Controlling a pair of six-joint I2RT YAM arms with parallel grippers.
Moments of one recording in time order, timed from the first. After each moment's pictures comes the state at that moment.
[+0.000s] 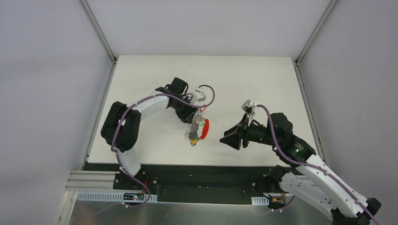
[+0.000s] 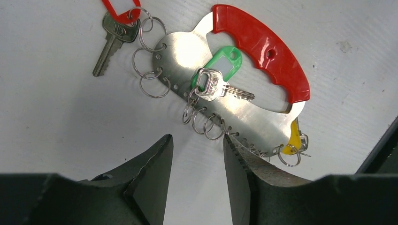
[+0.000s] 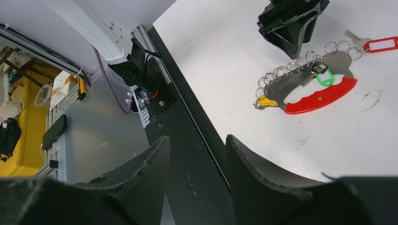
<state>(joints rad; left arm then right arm) -0.50 1.78 1.20 -0.53 0.47 0.43 0.75 0.64 0.72 -0.35 -0.48 0.40</state>
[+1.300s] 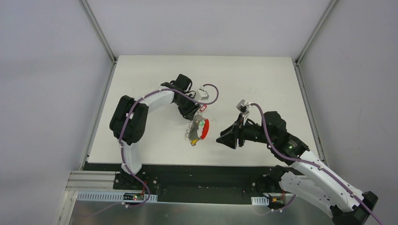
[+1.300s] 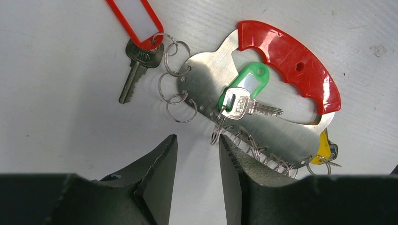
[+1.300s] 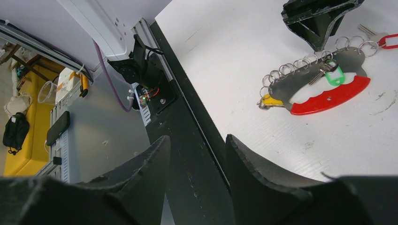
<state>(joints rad) -0.49 1.91 1.34 -0.60 0.44 0.54 0.76 0.70 0.69 -0.28 -0.51 0.41</state>
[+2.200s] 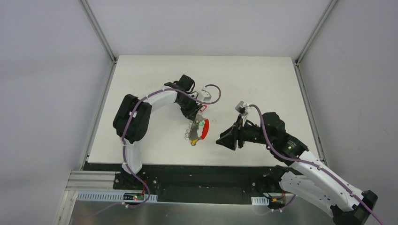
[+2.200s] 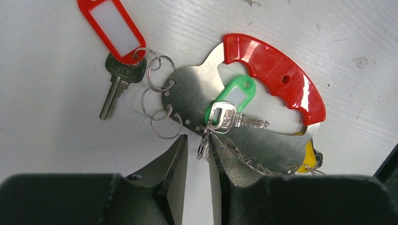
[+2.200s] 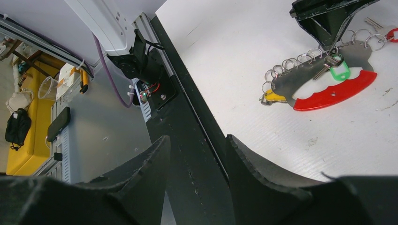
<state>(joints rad) -0.52 1.95 1.37 -0.61 0.47 0.50 0.78 0.70 0.67 -0.28 -0.51 0.41</state>
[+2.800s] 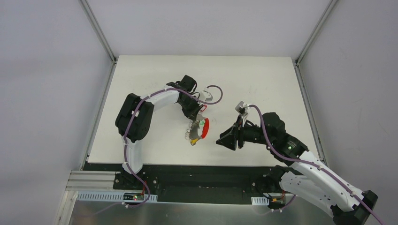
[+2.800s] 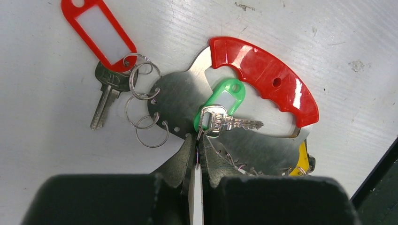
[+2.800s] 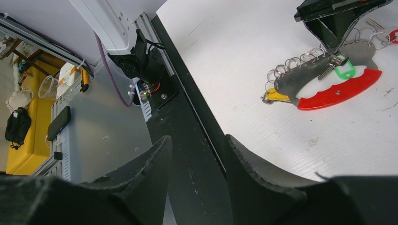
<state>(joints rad) -0.53 1.99 1.40 -0.64 0.47 0.49 0.78 0.70 0.67 -0.28 -0.51 0.41</state>
